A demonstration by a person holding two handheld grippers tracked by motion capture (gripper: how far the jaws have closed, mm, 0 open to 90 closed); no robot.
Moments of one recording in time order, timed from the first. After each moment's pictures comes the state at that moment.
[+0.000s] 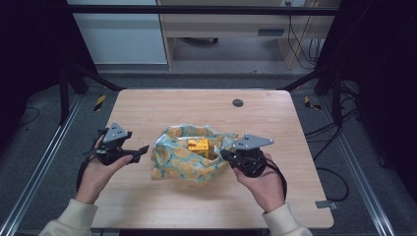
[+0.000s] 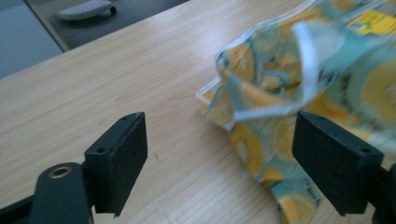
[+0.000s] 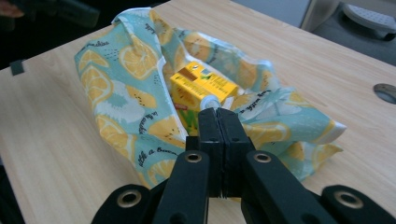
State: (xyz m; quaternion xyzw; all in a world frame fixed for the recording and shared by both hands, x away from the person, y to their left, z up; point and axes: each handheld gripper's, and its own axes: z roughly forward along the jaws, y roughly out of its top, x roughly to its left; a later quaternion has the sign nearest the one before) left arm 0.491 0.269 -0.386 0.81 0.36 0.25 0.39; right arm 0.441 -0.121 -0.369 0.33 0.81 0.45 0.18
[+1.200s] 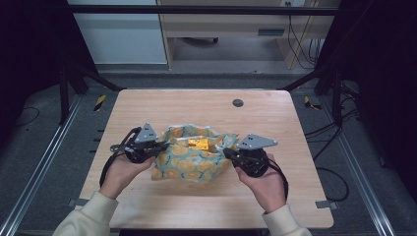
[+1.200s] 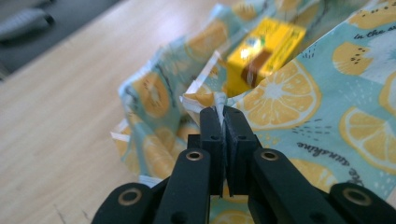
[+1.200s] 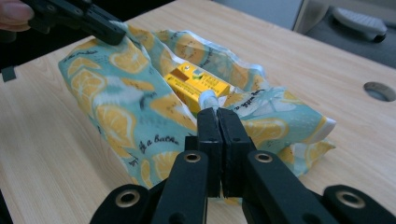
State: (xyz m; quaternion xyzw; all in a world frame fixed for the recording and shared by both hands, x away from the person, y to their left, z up) left arm 0.486 0.206 -0.372 0.85 0.27 0.21 0.40; right arm 0.440 -0.130 -0.367 0.35 0.79 0.46 0.20
